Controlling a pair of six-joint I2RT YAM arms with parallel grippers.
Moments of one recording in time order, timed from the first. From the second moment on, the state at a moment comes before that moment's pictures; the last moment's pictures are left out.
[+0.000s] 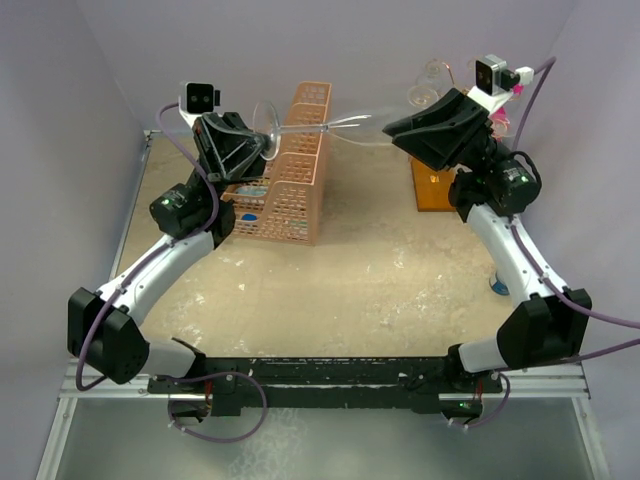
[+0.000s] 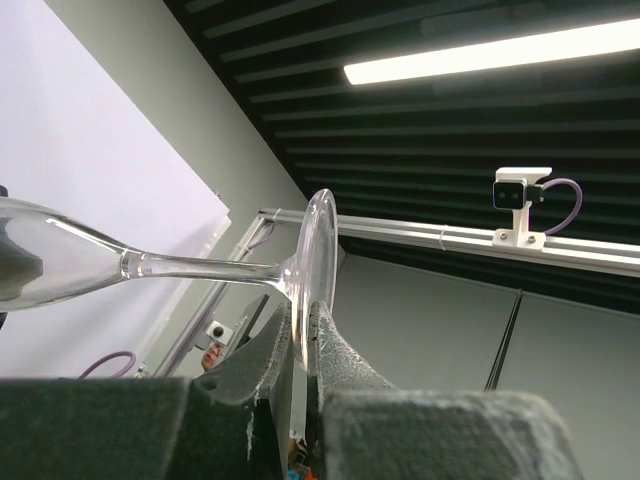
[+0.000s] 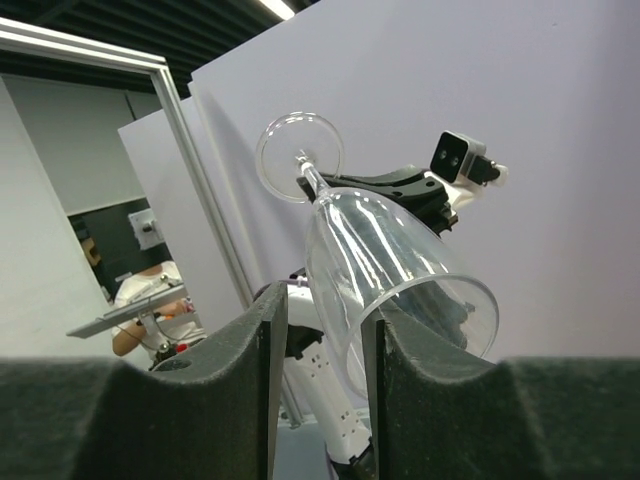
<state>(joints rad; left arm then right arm) -0.49 1.37 1.19 1.51 0.49 -2.08 0.21 1.41 1.32 1.45 -0.89 1.70</state>
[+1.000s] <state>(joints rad) -0.48 1.26 1.05 1.41 0.52 -2.06 0.15 1.45 1.33 1.48 -0.87 1.79</state>
